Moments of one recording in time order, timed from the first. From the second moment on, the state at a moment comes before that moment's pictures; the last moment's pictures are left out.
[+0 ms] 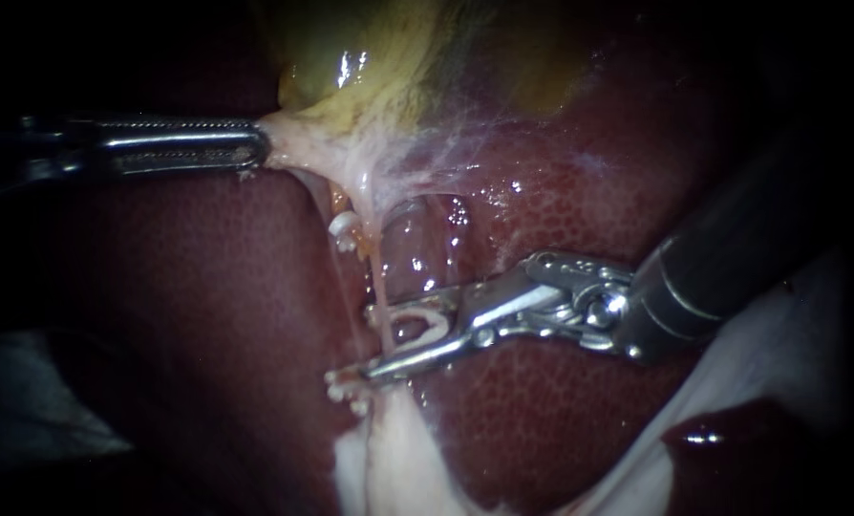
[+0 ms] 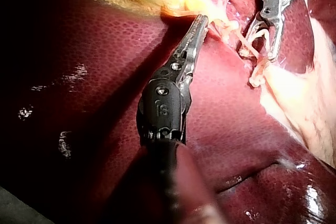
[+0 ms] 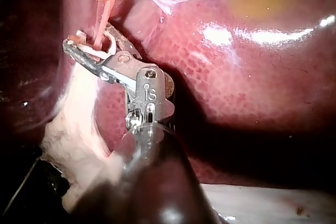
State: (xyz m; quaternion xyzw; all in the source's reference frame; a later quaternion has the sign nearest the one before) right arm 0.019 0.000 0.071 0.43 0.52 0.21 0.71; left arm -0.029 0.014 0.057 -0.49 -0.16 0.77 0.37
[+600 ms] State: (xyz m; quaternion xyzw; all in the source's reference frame) right arm 0.021 -0.001 0.070 0.43 0.53 0.22 0.70; left arm -0.029 0.014 0.057 -0.49 -0.16 0.77 0.37
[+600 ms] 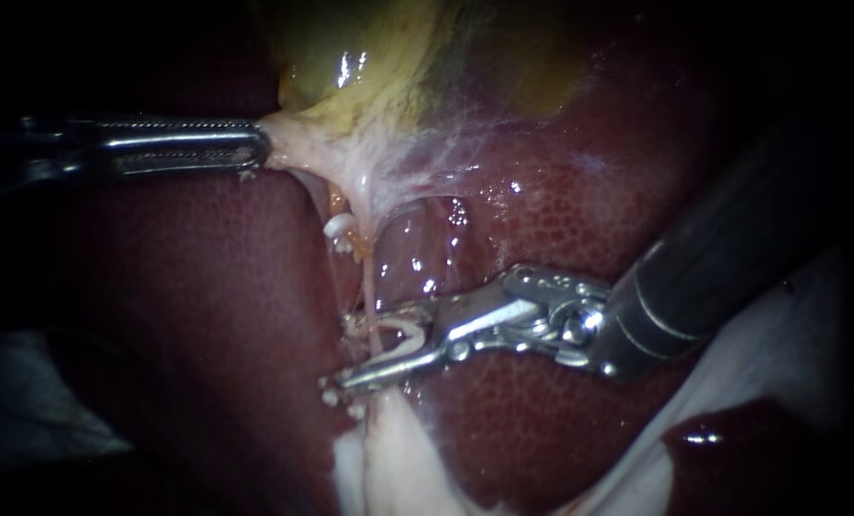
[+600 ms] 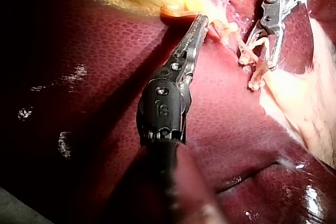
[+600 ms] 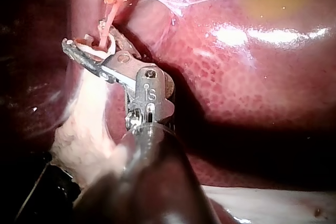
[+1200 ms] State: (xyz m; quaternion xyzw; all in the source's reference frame) right arm 0.023 -0.002 0.071 0.43 0.54 0.21 0.69; left arm -0.030 0.014 0.057 -0.49 -0.17 0.77 0.38
